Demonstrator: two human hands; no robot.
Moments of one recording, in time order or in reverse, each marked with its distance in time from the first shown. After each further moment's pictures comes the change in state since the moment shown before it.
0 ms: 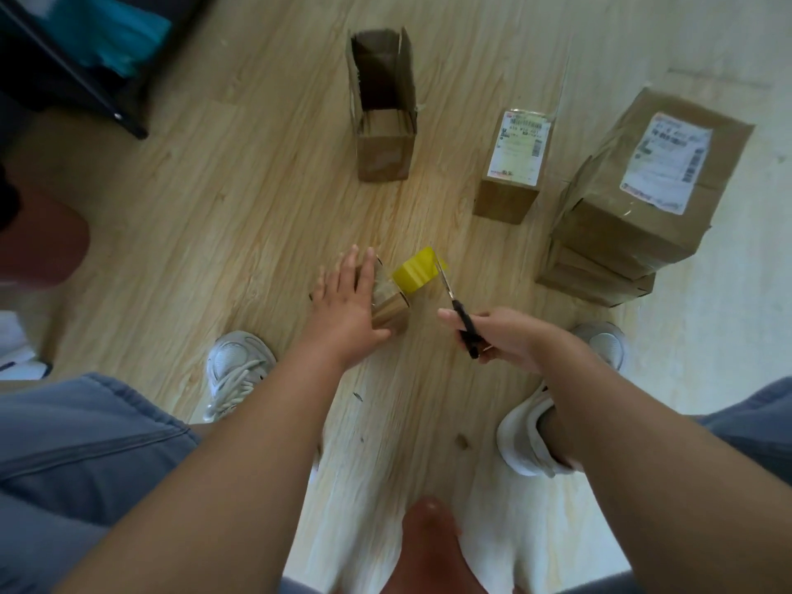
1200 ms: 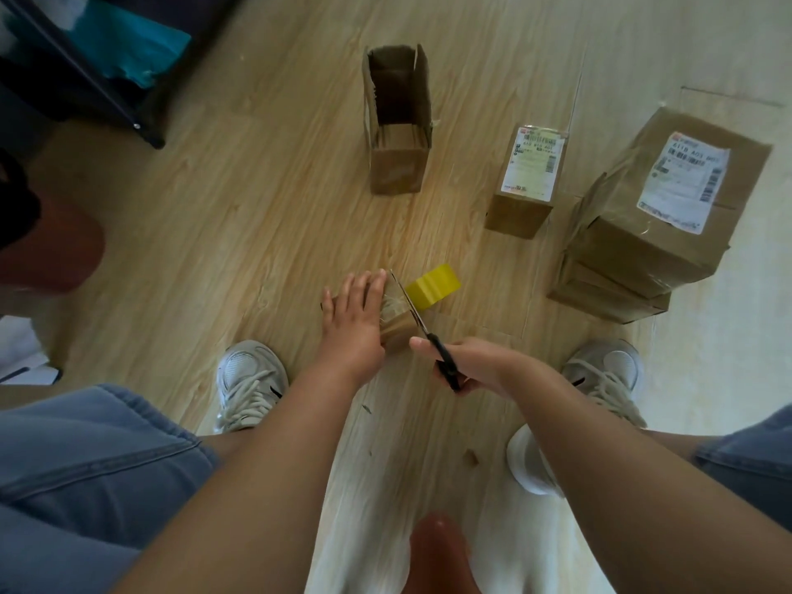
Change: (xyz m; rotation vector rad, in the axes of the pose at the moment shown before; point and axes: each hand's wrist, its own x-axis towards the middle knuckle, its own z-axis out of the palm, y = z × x) left_hand -0.004 -0.005 0.009 -0.109 0.063 -0.044; right_hand 0.023 -0.010 0.046 -0.046 -0.088 0.017
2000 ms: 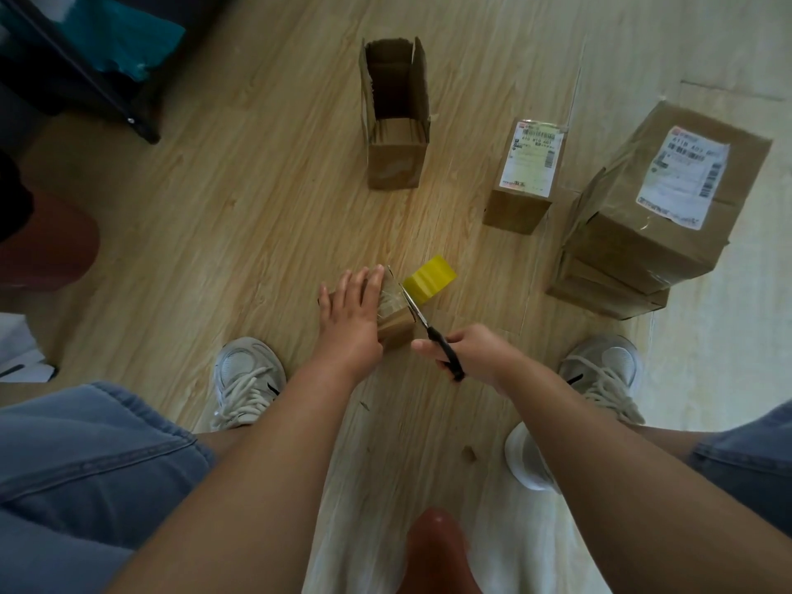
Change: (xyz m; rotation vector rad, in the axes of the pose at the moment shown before) left_hand 0.000 0.002 -0.001 -0.003 0.003 0.000; right_hand -0.007 0.002 0.001 0.012 0.186 -0.070
